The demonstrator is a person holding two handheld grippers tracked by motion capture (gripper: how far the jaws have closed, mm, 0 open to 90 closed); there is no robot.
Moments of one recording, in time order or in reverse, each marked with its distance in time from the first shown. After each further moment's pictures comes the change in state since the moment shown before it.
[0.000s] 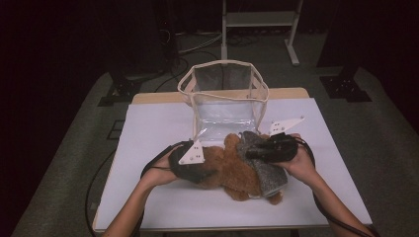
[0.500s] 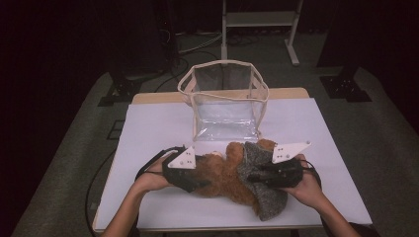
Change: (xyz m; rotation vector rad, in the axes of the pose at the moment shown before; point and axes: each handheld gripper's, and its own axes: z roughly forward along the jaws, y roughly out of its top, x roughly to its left) left arm -0.009 -0.015 -0.005 -0.045 -0.099 -0.026; right arm 0.057 -0.026 -0.013 -0.006 0.011 -0.106
